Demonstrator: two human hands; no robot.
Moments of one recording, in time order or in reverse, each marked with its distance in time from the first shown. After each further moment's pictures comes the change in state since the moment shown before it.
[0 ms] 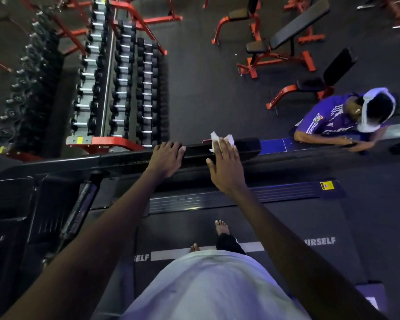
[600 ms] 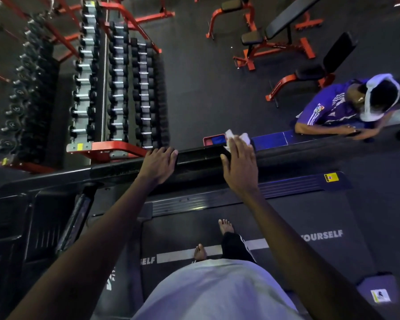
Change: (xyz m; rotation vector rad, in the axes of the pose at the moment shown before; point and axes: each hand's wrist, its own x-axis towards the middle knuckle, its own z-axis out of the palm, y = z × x) left_hand 0.011 -0.002 0.001 0.077 0.047 0.042; right_hand 0.000 0.048 -0.010 0.066 0.160 0.148
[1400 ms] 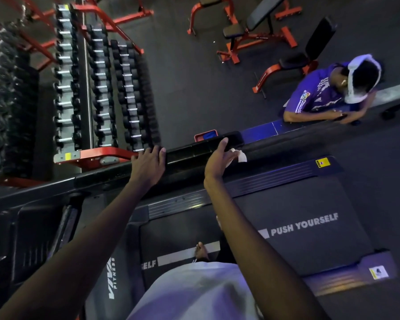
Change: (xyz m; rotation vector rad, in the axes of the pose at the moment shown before) left_hand 0.001 0.013 0.001 -0.047 -0.044 -0.119; right_hand 0.021 -0.073 0.004 1.350 0.206 1.084
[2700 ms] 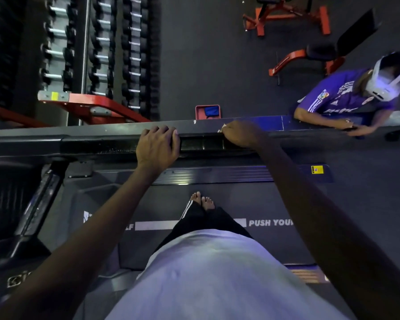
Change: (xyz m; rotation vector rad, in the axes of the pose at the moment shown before) left_hand 0.007 0.018 0.013 0.057 0.211 -0.006; right_hand 0.088 -0.090 0.015 -1.880 -0.787 -0.408
